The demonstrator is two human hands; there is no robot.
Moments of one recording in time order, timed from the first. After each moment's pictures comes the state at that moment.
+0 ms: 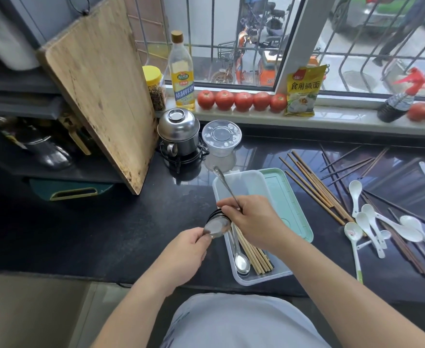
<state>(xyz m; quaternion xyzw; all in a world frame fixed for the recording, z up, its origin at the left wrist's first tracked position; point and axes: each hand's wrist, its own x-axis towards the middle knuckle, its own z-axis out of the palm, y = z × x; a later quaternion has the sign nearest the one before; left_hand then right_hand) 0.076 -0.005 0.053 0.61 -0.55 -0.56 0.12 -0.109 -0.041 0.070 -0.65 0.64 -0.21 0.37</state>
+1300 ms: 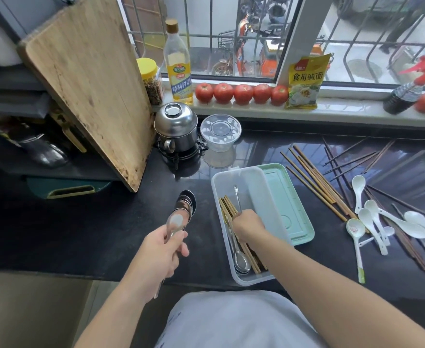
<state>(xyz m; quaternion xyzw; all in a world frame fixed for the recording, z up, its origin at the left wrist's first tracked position) 0.106 -0.007 0.030 0.66 -0.38 -0.59 0.27 -0.111 -0.073 -0.046 -0.40 0.81 -0.07 0.43</state>
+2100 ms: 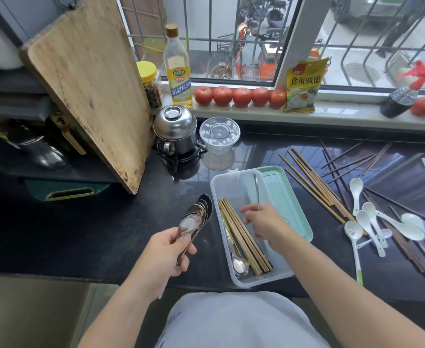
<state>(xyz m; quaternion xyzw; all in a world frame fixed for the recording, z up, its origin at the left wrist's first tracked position) 0.095 -0.009 0.042 0.64 -0.39 -0.62 0.25 -0.144 -0.060 0.008 -0.33 0.74 -0.22 0.54</state>
